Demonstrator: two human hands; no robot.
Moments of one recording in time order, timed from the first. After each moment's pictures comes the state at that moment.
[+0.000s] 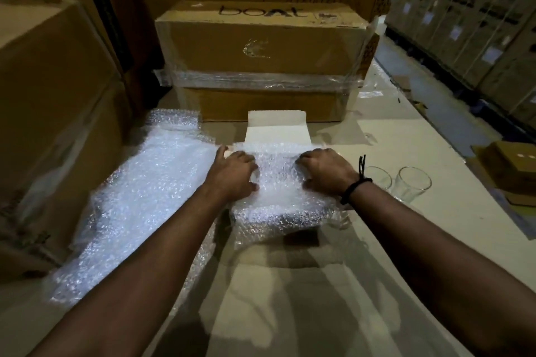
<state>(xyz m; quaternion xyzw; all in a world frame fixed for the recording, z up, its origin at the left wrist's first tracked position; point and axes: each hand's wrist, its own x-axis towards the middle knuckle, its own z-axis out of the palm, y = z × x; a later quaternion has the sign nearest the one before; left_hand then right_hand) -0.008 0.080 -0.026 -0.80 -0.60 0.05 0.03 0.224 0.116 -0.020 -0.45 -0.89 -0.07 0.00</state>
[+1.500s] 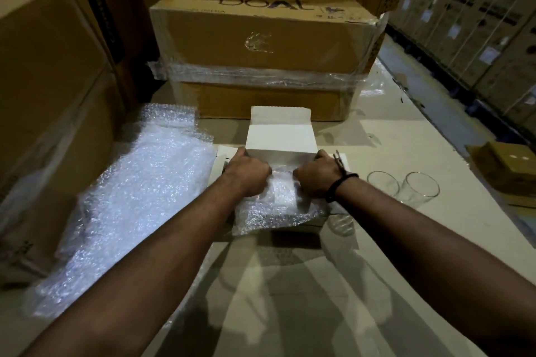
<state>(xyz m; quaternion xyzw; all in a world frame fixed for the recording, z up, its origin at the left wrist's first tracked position) 0.014 0.117 -0.040 -0.83 -0.55 0.09 0.04 0.189 0.129 -0.019 -0.45 -0.86 -0.08 -0.22</state>
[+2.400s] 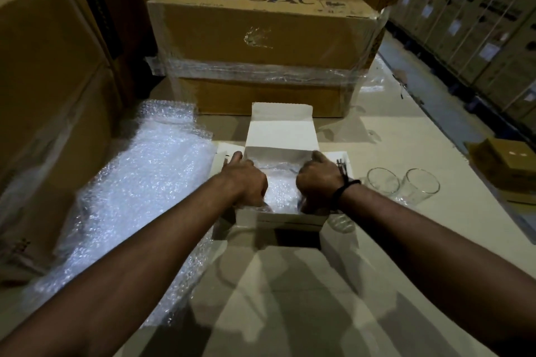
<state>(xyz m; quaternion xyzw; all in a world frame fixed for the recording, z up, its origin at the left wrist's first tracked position) 0.015 0.084 -0.011 -0.82 -0.53 0.21 -0.05 0.195 0.109 -0.024 -0.39 -0.88 -0.12 -0.23</state>
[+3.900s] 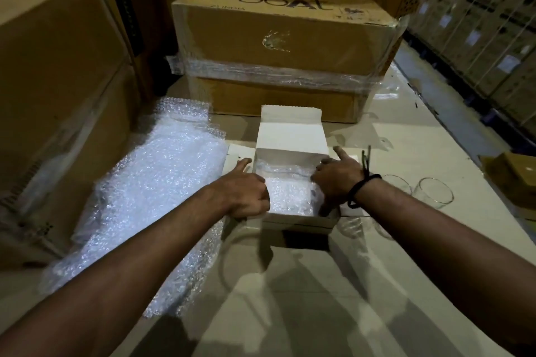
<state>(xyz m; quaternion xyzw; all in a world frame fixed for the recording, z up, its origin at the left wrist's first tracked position) -0.016 0.059 -0.019 -0.86 -0.48 0.16 -0.11 0.203 0.127 -0.020 -0.42 -0.84 -0.09 -0.32</state>
